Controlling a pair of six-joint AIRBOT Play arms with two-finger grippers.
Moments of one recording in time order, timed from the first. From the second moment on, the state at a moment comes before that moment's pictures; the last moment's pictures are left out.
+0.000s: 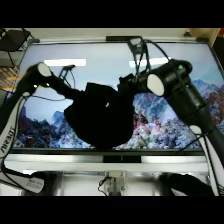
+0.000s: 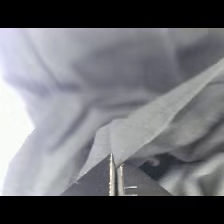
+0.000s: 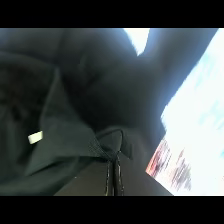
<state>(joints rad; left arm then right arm) -0.15 -1.65 1.62 1.16 -1.33 -1.25 0.62 -1.27 1.56 -1.75 1.19 1.85</state>
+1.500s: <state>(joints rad) -0.09 -0.88 1.57 1.12 -0.92 -1.43 0.54 -1.12 1.96 -1.82 1.16 1.86</state>
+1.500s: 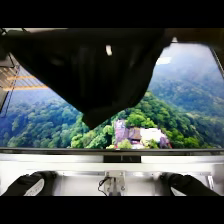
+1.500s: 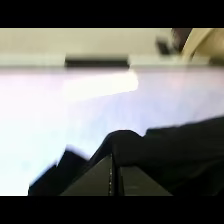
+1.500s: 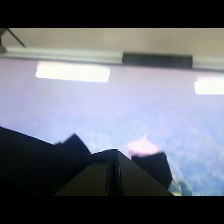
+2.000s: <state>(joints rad) -0.09 -0.77 1.71 1.27 -0.79 -1.39 0.54 -1.05 1.96 -1.74 0.83 1.83</state>
